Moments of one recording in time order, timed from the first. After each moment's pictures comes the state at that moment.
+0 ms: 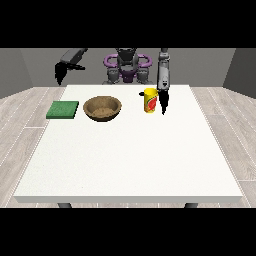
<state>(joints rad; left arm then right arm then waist) -0.45 0.06 0.25 -0.78 0.02 0.09 -0.79 -0.15 -0.24 -0.24 -1.47 -0.20 0.31 -0.27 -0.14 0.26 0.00</state>
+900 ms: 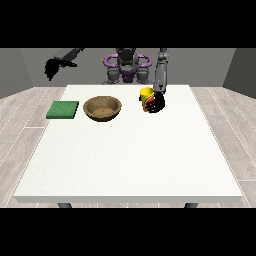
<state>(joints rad) -0.48 0.07 0.22 -0.65 -0.12 0.39 -0.93 -0.19 -0.32 -0.30 -1.43 -0.24 0.37 -0.24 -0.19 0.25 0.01</state>
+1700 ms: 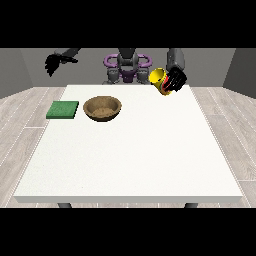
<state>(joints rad) -0.75 0.35 -0.02 -0.61 -0.53 0.48 -0.27 -0.18 -0.32 -0.30 -1.23 -0.22 0.38 -0.22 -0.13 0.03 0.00</state>
